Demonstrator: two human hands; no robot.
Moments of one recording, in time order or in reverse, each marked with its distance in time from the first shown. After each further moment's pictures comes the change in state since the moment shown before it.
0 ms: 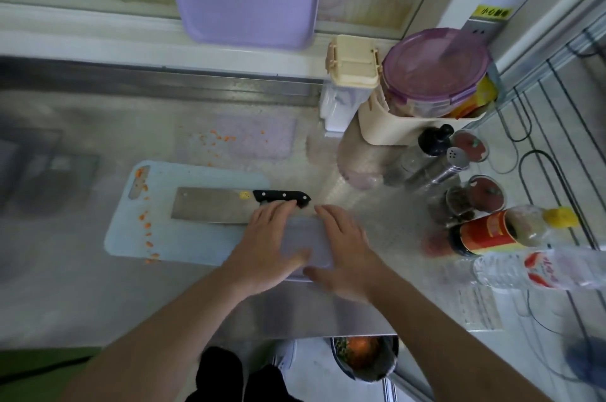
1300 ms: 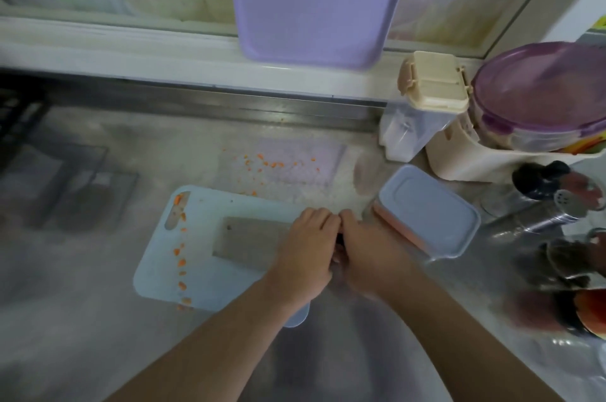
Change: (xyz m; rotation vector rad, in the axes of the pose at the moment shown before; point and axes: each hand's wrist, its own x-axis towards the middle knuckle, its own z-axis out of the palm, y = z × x) left_hand 0.072 -0.044 -0.015 0.306 0.180 0.208; right_hand 0.120 -0.041 0.002 -0.141 0.025 -0.010
